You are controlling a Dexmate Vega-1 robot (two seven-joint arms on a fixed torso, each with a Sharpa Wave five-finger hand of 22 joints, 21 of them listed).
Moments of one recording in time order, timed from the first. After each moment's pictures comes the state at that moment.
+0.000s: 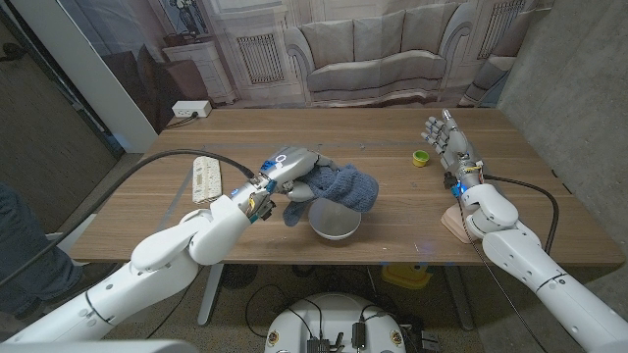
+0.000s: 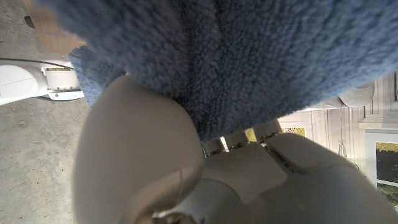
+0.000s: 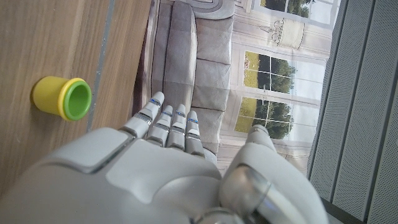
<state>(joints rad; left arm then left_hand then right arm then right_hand) 1.28 0.90 0.32 -2.29 0.67 -0.04 0.17 1.33 0.10 0.20 -0.13 0.17 0.93 -0.07 0.36 0.22 0.96 -0.16 0.25 0.39 0.95 -0.06 0.24 0.27 0.98 0.01 0.37 0.17 -1.11 -0.62 -0.21 -1.66 0.71 0.29 -0.11 0.31 0.08 0.16 -0.06 0.19 0.28 0.05 0.20 0.19 0.32 0.08 0.21 0.18 0.23 0.01 0.20 0.18 0.30 -0.04 0.26 0.18</state>
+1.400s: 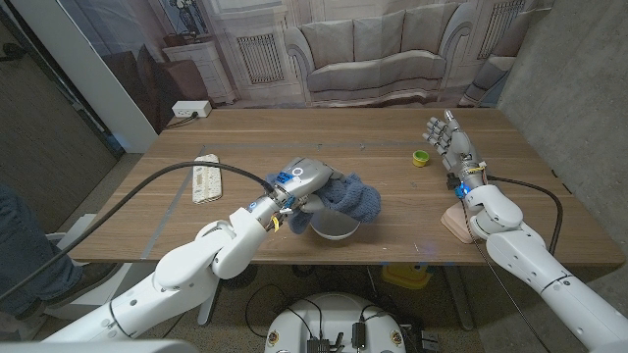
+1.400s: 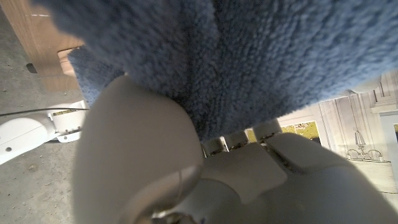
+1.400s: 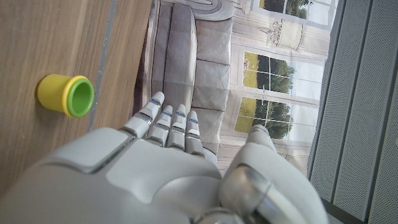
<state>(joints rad) 1.23 0.86 0.48 -2.29 0.93 0.09 0.17 1.32 0.09 0.21 -0.13 0.17 0.93 -0.06 0.36 0.22 0.97 -0.15 0.24 0.41 0.95 -0.07 0.23 0.27 0.98 0.00 0.36 0.17 -1.13 -0.63 -0.20 -1.66 0.72 0.30 -0.08 0.31 0.08 0.15 -0.06 0.19 0.28 0.05 0.20 0.19 0.32 0.08 0.21 0.18 0.23 0.01 0.20 0.18 0.31 -0.04 0.25 0.18</state>
